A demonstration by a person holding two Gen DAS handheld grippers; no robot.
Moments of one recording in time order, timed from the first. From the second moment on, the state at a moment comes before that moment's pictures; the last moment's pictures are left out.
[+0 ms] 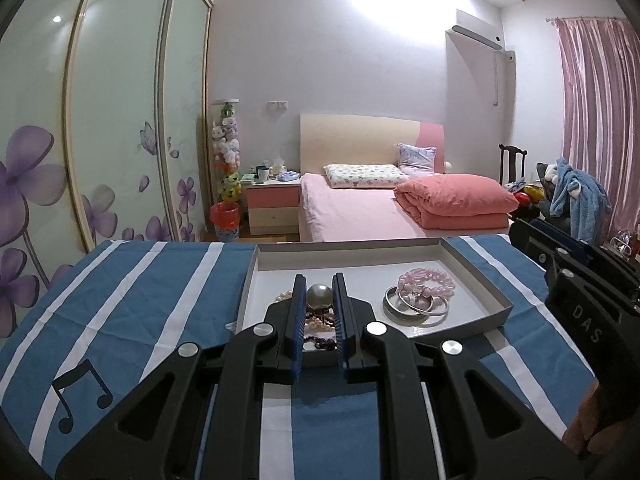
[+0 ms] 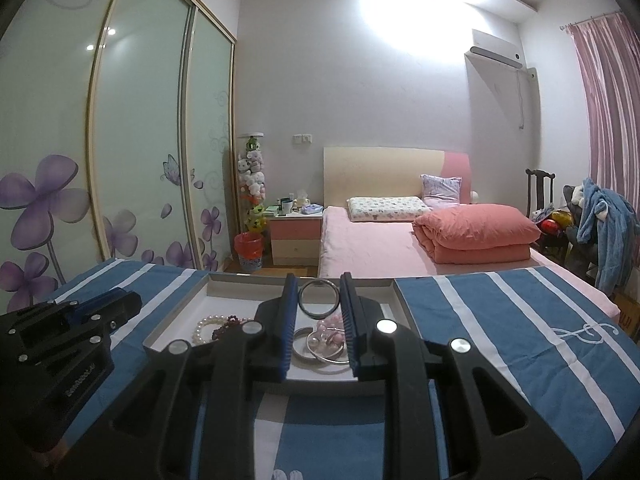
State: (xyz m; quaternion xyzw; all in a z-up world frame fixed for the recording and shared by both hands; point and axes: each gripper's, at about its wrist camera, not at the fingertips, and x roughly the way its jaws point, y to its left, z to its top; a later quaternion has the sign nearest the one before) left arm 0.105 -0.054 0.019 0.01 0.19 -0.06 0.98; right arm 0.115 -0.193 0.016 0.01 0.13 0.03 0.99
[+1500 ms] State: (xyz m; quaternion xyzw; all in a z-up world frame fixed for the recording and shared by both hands) left arm 0.218 -0.064 -0.017 -0.02 0.30 -0.07 0.95; right arm 0.241 -0.223 -0.024 0.10 0.24 0.04 0.96
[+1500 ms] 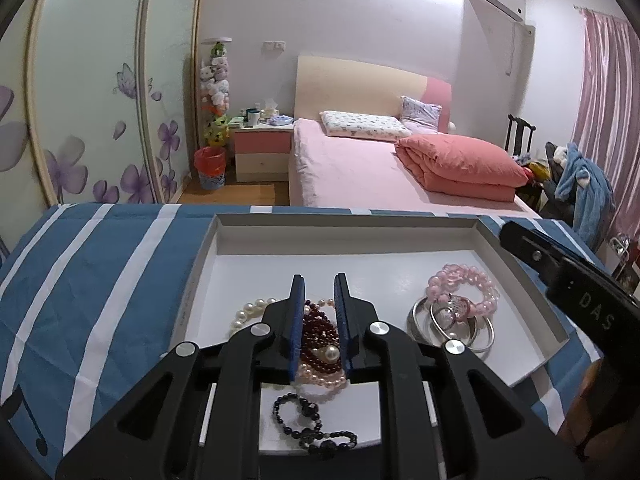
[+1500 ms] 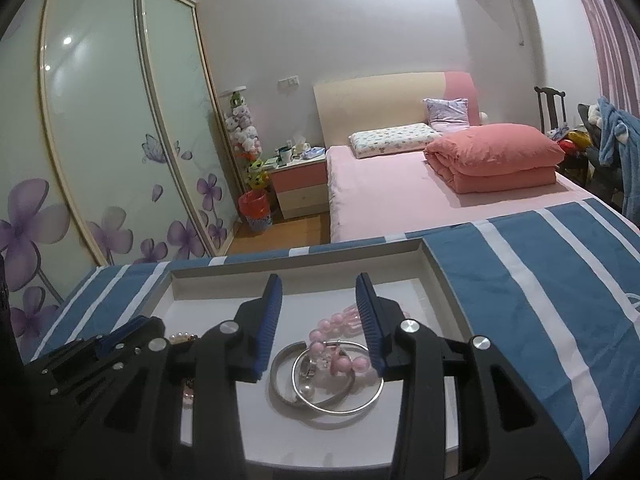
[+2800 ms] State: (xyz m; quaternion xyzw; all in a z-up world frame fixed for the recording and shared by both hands) left arm 0.041 -0.017 0.027 -0.02 0.18 -0.04 0.98; right arm 0.046 -0.200 0.016 0.04 0.18 0.03 0.98
